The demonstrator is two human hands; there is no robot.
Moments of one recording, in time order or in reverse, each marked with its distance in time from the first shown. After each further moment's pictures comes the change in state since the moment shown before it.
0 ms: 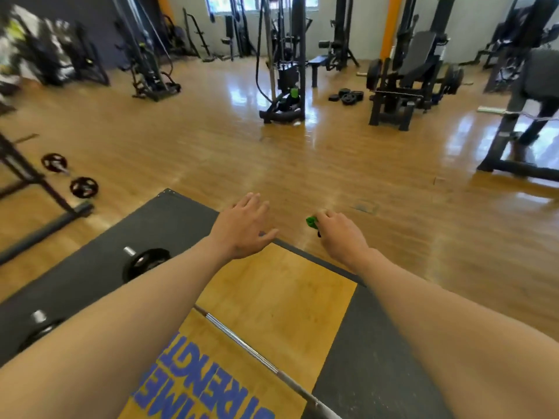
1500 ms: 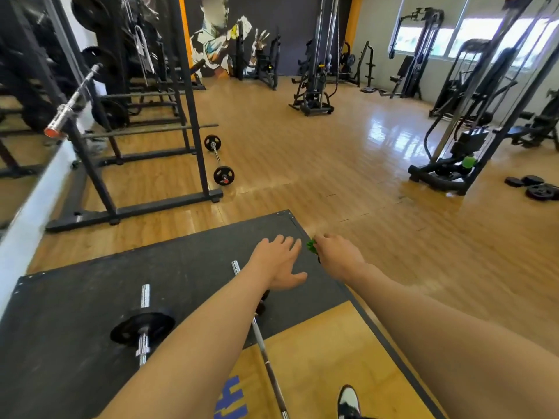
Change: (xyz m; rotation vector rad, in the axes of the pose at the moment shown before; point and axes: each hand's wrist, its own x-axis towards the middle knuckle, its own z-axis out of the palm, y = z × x) left_hand -0.002 -0.541 0.107 0.035 -0.239 -0.435; right_hand 0.462 -0.491 0.085 -0.104 -0.203 -0.584
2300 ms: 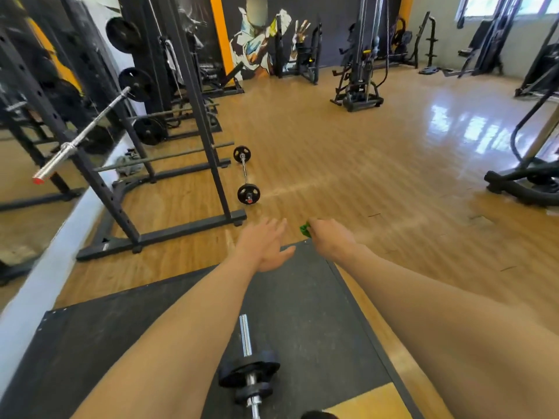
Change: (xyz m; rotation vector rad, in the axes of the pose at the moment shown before) left_hand 0.413 -0.177 -0.024 -0.001 -0.076 -0.304; right_hand 0.445 0.183 -0.037 0.187 -0.003 -0.119
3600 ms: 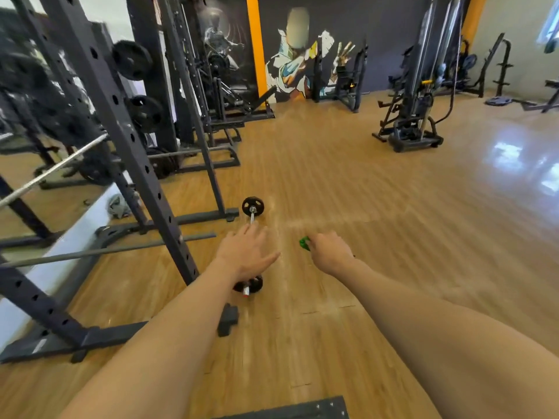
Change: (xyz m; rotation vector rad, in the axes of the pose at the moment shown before) left_hand 0.863 -0.348 -0.005 -0.079 0.012 -0.260; right_hand 0.941 0.229 -0.085 0.088 0.019 -0.129
